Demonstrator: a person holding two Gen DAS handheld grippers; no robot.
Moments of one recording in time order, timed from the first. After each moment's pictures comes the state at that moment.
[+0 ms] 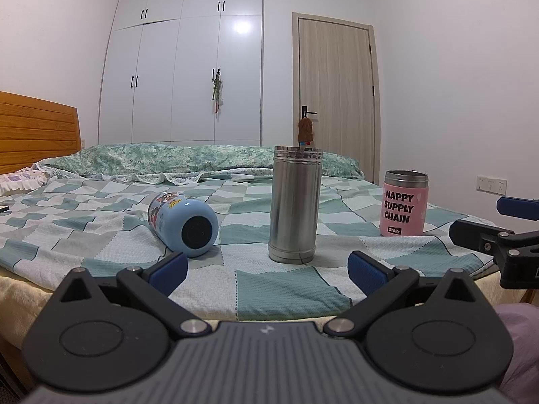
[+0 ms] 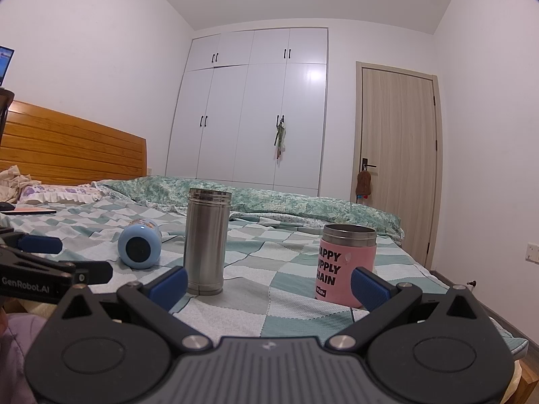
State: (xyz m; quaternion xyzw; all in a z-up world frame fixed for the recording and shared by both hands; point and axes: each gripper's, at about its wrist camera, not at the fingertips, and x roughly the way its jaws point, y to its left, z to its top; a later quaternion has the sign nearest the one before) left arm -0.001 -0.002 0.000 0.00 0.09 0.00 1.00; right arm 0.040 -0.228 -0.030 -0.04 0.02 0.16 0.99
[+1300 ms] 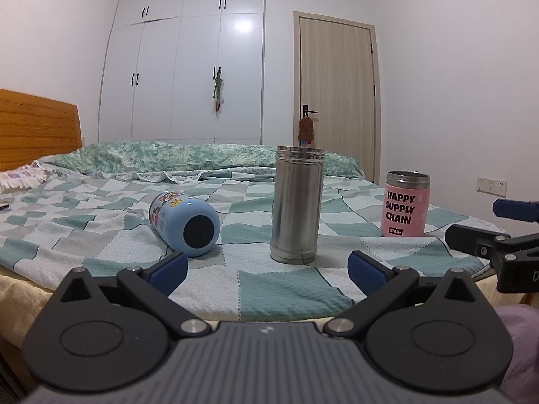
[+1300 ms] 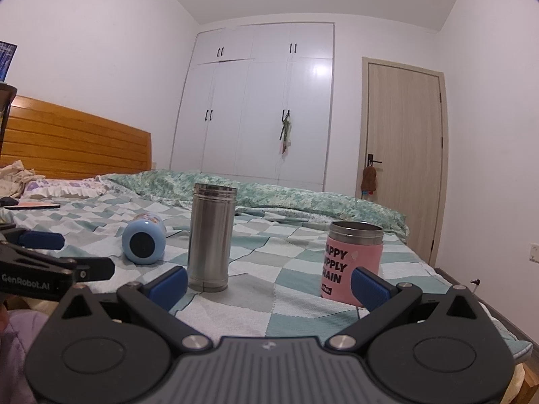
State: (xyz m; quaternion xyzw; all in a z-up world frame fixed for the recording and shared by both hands) left arm 0.001 0.003 0.003 -0.01 0.09 0.00 1.00; right arm 0.044 -0.224 -0.026 -0.05 0.03 0.17 0.98
